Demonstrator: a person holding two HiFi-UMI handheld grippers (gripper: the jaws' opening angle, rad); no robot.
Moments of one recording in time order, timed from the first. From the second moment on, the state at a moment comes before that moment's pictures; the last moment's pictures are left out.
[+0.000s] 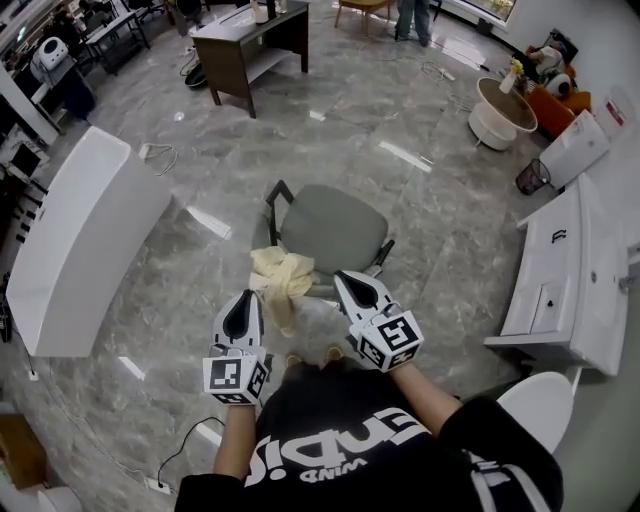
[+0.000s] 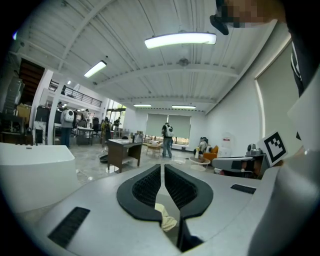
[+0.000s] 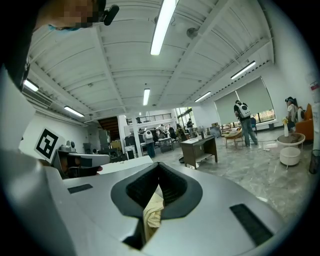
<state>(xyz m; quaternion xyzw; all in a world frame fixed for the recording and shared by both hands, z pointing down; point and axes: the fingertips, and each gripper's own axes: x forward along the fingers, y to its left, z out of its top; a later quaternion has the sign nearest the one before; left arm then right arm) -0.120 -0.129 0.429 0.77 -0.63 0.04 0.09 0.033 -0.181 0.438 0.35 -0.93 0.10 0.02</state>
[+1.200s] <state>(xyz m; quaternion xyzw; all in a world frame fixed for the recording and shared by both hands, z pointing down) -0.125 -0.145 0.503 0.83 -0.54 0.13 0.12 0.005 -0.184 0.452 0.36 -0.92 0.11 0.03</state>
